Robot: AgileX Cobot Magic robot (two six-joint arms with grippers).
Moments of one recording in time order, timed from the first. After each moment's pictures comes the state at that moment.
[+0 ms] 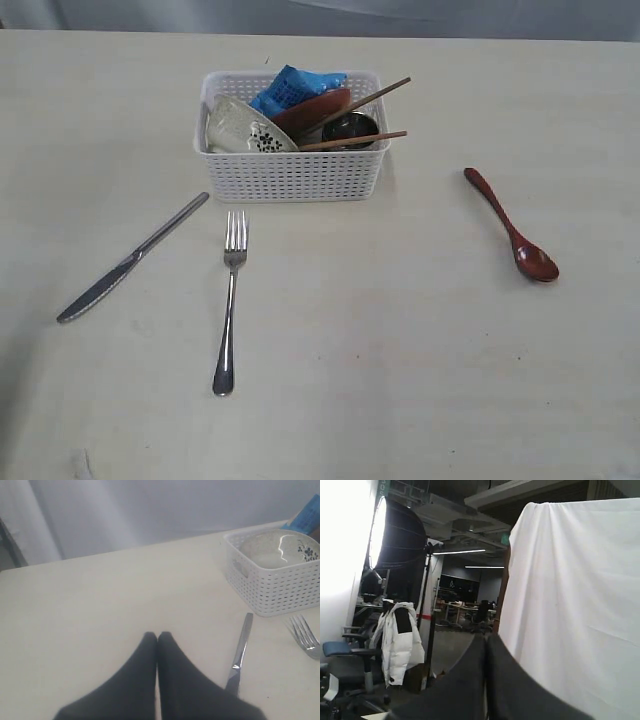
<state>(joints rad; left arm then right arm) -0.12 0.00 0.00 -0.03 0.33 0.15 1.09 0.07 -0.85 -0.33 0.50 0.09</state>
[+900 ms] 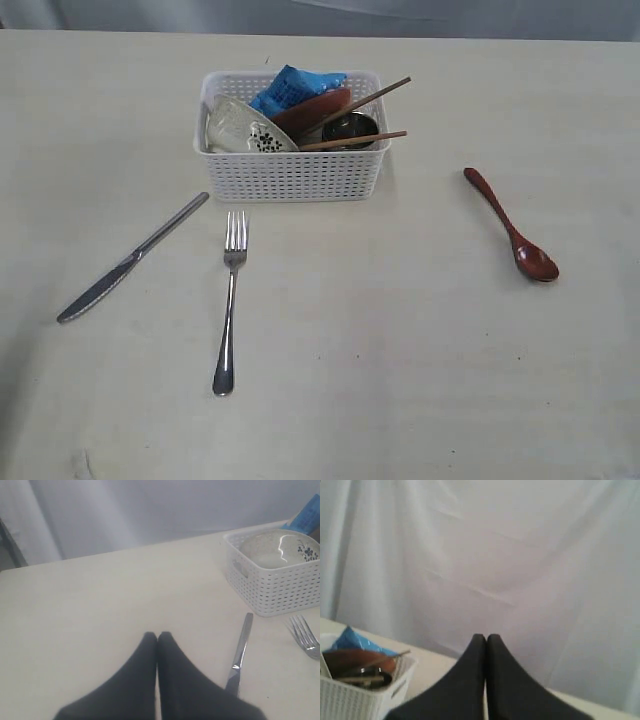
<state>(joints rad) -0.12 0.00 0.00 -0.03 0.33 0.15 0.24 0.01 -0.11 -0.17 0.03 -0.04</state>
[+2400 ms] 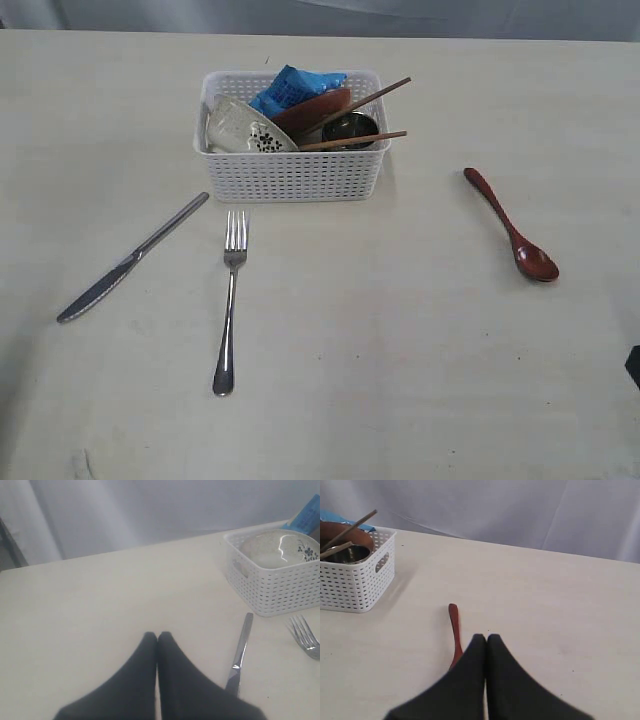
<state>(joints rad) -0.12 0.00 0.00 -0.03 0.33 0.15 0.11 0.01 0.00 -0.07 0.33 -0.02</state>
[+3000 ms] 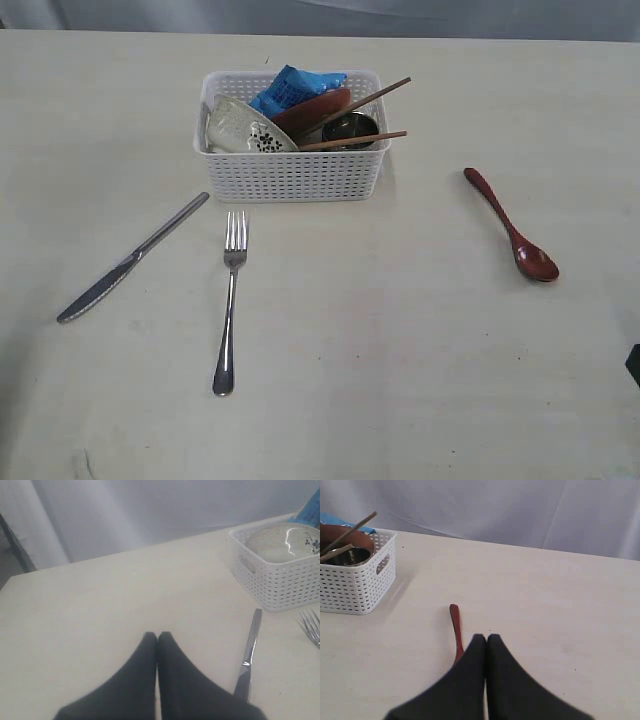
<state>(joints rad) -0.12 0.00 0.00 0.02 0.33 0.15 0.11 0.01 0.00 -0.07 0.33 -0.01</state>
